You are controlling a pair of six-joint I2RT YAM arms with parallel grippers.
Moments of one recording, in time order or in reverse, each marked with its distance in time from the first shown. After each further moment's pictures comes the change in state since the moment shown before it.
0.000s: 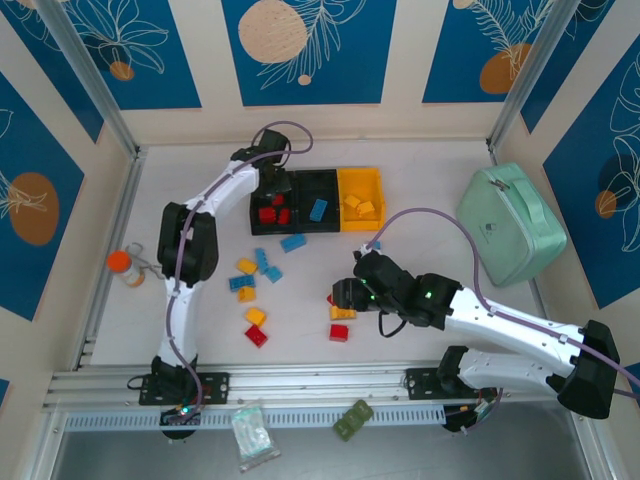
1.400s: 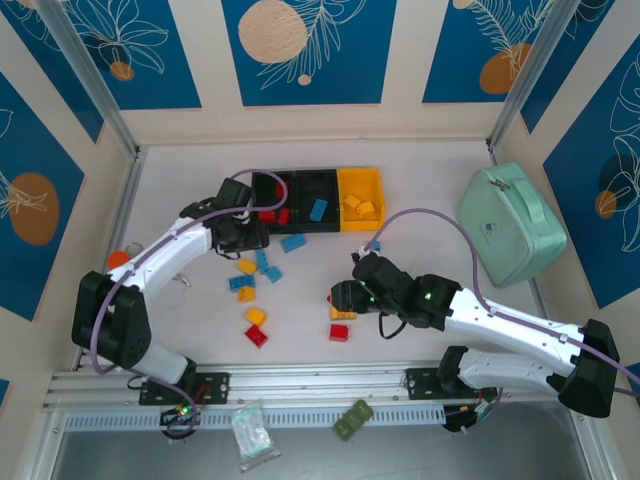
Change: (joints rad) left arm -0.029 -0.747 -0.875 0.090 0.145 0.066; right arm 0.028 0.000 0.000 -0.006 -0.001 -0.018
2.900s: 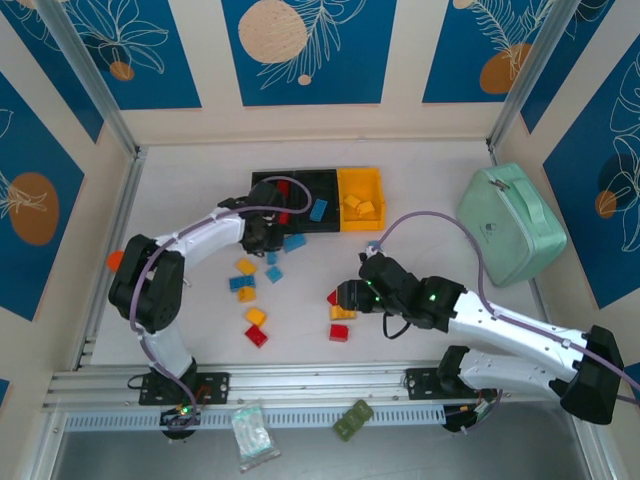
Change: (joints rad) left arm -0.097 0.255 0.144 0.037 -0.045 -0.059; right arm -0.059 -0.046 -0.046 0.008 -0.005 0.018
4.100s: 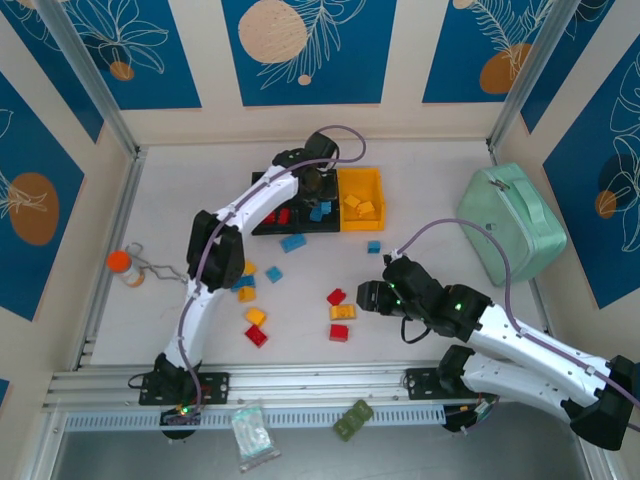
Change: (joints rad) left arm -0.095 0.591 0.973 -0.210 0.034 0.019; right arm -0.077 -0.170 -0.066 -0.098 -0.003 0.026
